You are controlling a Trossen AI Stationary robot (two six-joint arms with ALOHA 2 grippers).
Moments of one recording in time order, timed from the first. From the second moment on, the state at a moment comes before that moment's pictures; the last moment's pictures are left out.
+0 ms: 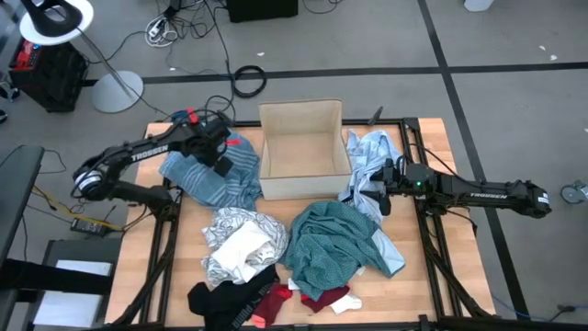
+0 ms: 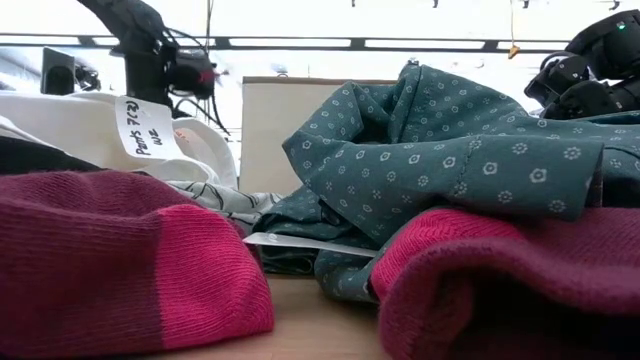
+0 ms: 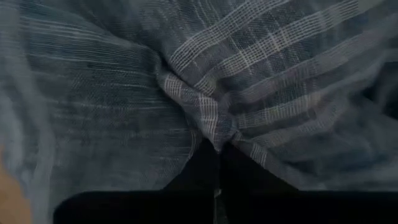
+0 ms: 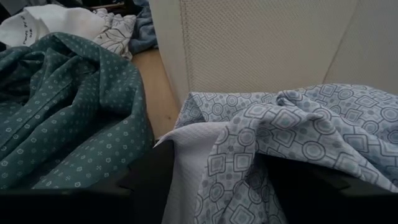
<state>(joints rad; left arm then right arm) 0.69 1.25 0.87 -0.98 -0.20 -0.25 -0.21 0.33 0.08 -0.11 0.03 0.06</state>
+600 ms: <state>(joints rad) 0.59 0.94 1.28 -1.12 -0.12 -0.30 -0.21 0.33 0.08 -0.10 0.03 0.06</state>
